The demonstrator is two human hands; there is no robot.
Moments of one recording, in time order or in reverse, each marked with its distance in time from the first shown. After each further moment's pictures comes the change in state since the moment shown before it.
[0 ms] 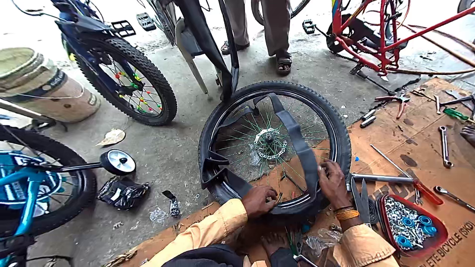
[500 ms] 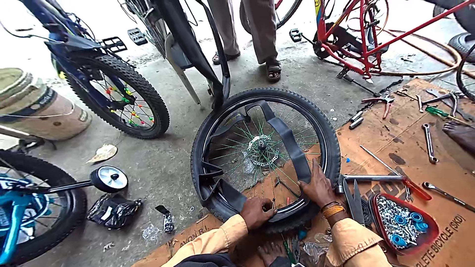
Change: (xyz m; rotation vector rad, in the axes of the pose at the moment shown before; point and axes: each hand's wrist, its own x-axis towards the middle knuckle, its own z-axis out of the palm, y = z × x) left_hand 0.013 -0.001 0.024 0.014 0.017 -0.207; right_hand 0.010 -0.017 0.009 -0.249 -0.227 0.200
